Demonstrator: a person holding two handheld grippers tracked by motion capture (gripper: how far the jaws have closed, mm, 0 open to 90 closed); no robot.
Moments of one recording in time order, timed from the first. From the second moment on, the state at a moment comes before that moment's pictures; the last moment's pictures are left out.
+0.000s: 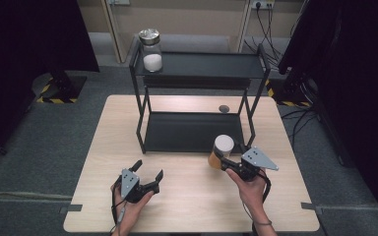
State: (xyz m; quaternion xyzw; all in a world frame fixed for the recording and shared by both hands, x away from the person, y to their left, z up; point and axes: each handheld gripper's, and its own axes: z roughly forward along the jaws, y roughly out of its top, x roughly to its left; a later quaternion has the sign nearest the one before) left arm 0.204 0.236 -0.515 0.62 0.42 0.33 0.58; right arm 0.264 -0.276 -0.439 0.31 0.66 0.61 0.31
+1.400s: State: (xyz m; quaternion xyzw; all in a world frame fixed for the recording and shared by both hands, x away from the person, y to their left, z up) left arm 0.204 0.235 -0.515 0.62 0.42 0.33 0.57; right arm 0.264 -0.295 -0.383 0.31 0.61 0.64 0.36
